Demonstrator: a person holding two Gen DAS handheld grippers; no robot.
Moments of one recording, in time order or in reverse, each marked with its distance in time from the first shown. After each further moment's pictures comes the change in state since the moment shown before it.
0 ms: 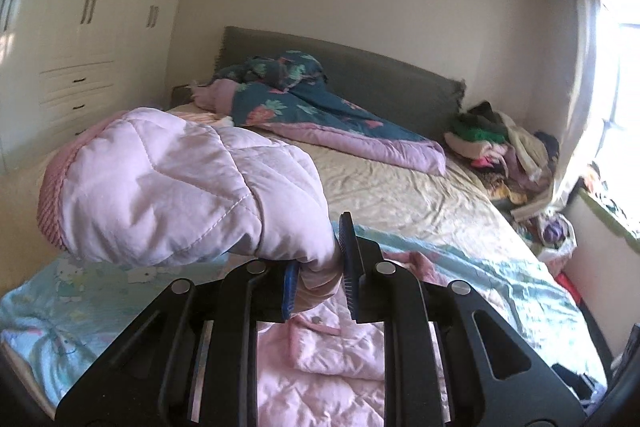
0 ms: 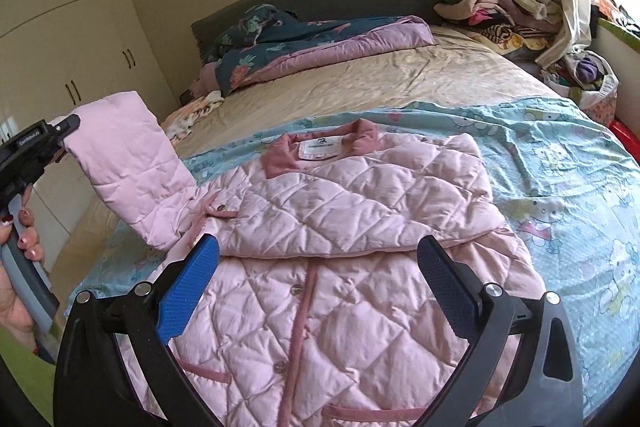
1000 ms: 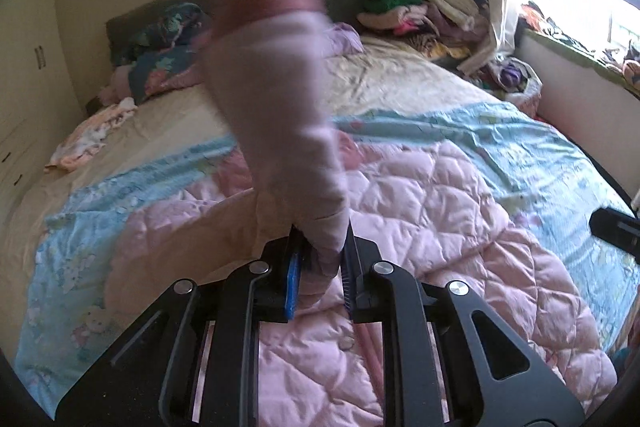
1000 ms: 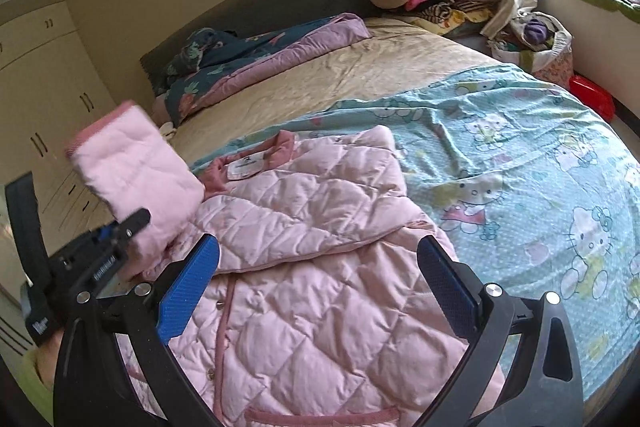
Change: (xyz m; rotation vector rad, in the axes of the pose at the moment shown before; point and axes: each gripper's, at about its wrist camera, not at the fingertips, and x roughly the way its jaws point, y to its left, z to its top) left arm 0.079 -0.148 -0.118 0.424 0.293 -0.153; right arm -0.013 -0.098 -0.002 0.184 -0.030 -0.107
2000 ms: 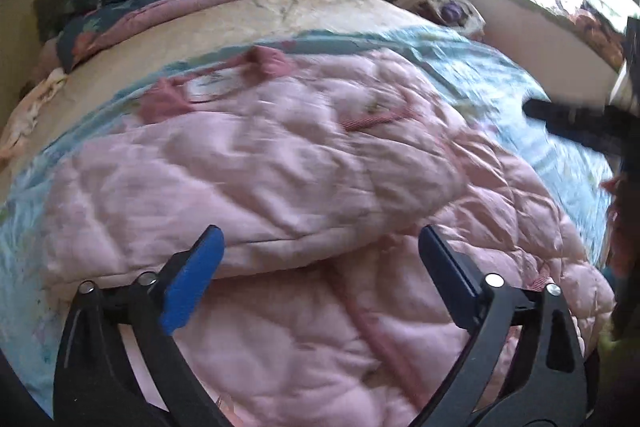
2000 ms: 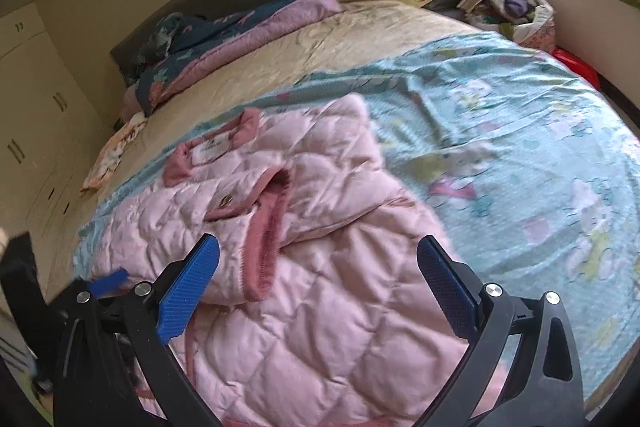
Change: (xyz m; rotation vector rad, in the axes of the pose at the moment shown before) left arm 0.022 0.013 -0.049 0.071 0.190 -0.225; right arm 0.046 -0.014 -0.010 0.043 0.098 -0.061
